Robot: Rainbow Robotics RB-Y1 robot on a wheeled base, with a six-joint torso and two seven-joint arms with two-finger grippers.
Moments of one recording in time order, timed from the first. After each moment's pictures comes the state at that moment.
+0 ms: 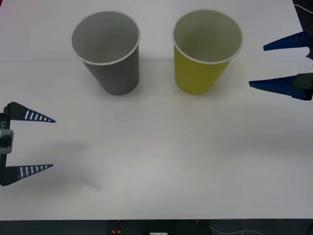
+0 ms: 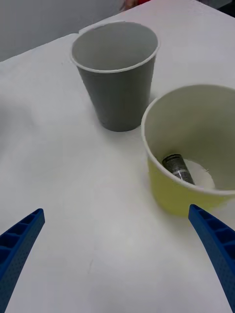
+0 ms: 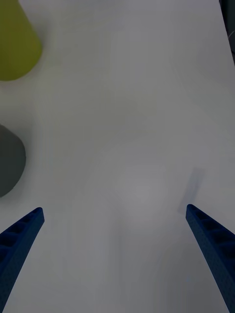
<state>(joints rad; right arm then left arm) -0.19 -1.15 -0.26 -2.01 1.29 -1.19 -0.84 0.26 1.13 0.26 -2.01 -1.31 -1.13 -0.09</state>
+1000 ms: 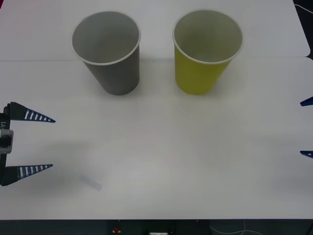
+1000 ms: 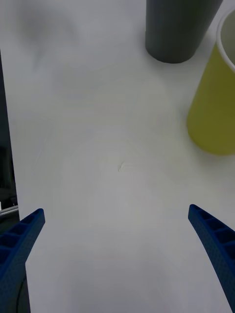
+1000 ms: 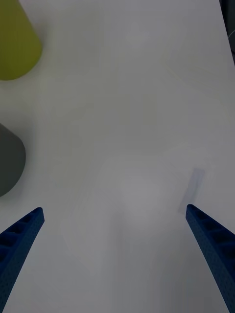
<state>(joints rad) 0.31 -1.19 -0.57 -2.03 1.16 -1.35 -0.34 0.26 1.13 0.26 -2.01 -1.31 -1.13 -0.09</state>
